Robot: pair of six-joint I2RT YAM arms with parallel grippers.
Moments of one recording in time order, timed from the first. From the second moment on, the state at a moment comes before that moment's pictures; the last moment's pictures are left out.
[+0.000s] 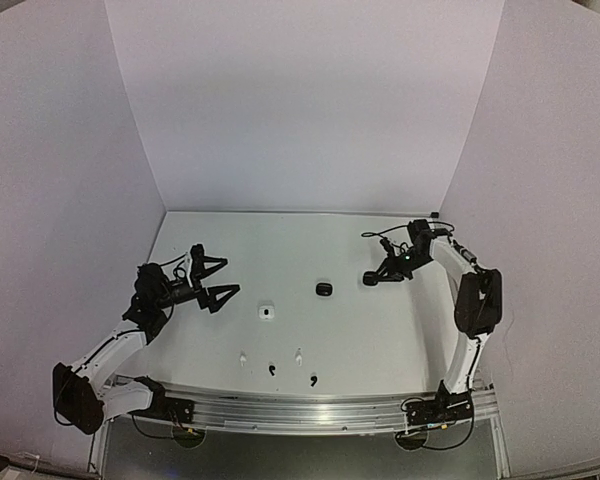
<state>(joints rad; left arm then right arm) -0.39 1.06 0.67 0.36 0.77 -0.14 0.14 2.02 1.62 -0.99 -0.72 0.02</state>
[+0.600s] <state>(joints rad) -0.39 1.17 0.72 0.25 0.76 -0.05 0.00 2.41 1.98 -1.33 -0.70 -0.27</state>
